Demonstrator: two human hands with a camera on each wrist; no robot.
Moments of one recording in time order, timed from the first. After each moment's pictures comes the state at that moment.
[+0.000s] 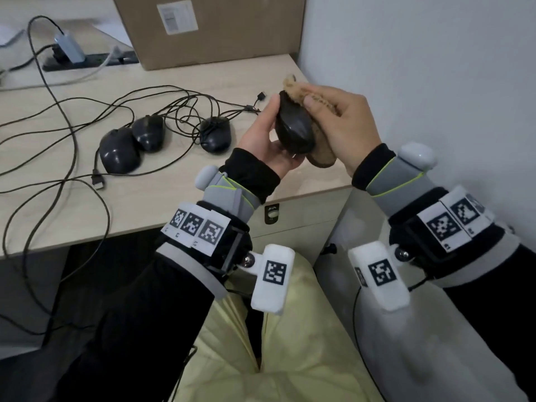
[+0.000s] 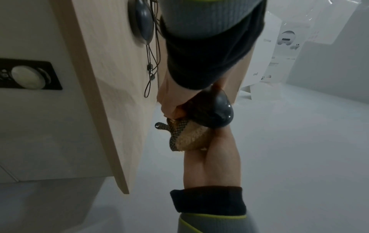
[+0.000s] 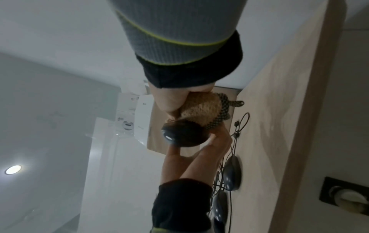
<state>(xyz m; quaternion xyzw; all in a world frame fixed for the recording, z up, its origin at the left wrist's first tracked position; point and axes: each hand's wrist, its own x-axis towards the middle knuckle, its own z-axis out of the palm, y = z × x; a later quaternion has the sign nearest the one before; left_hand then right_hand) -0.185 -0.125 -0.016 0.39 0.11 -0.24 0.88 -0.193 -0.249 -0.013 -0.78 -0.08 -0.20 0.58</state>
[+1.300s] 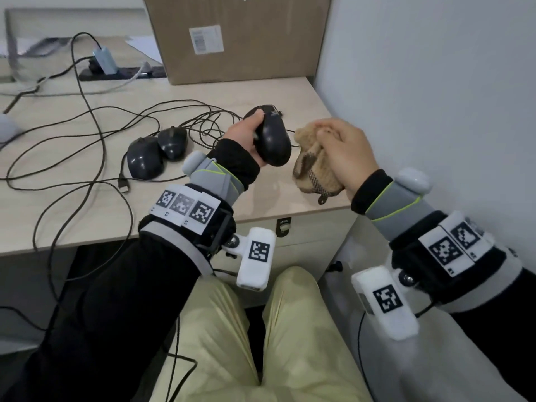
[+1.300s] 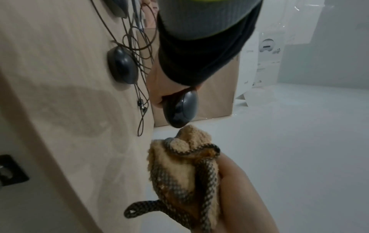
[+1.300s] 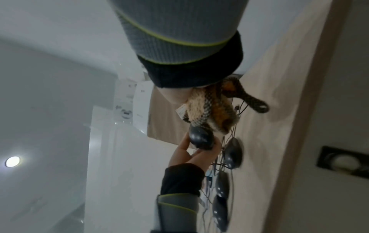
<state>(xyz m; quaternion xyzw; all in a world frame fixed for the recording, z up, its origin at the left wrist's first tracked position) -0.139 -0.081 -0.011 0.44 0.15 -0.12 0.88 -0.194 -0.225 -0.010 -0.83 0.02 -0.15 0.54</state>
